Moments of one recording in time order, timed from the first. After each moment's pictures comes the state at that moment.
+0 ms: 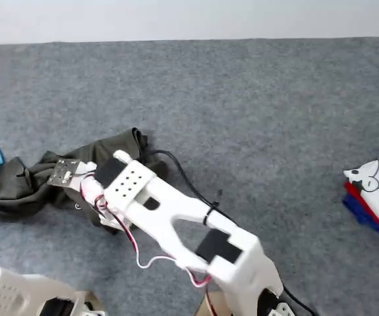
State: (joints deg) left arm -74.9 13.1 5.8 72.0 -42.4; right arm -57.5 28.0 -19.3 86.1 17.4
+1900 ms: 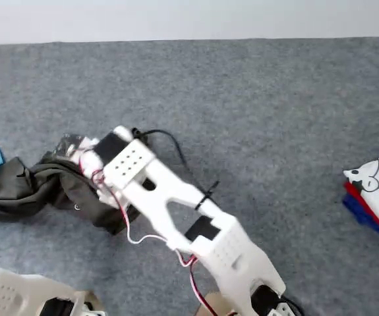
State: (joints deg) left arm -75.0 13.6 6.1 72.0 -42.4; right arm -52.1 39.6 -44.5 100.5 16.6
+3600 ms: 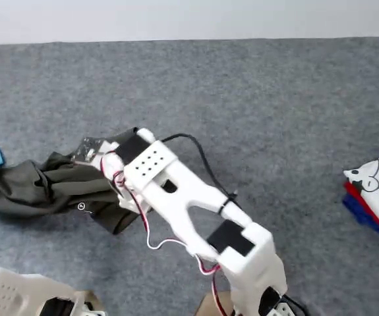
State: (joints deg) left arm -74.5 13.6 5.1 75.0 -42.4; right arm -50.2 25.8 -19.0 91.8 19.1
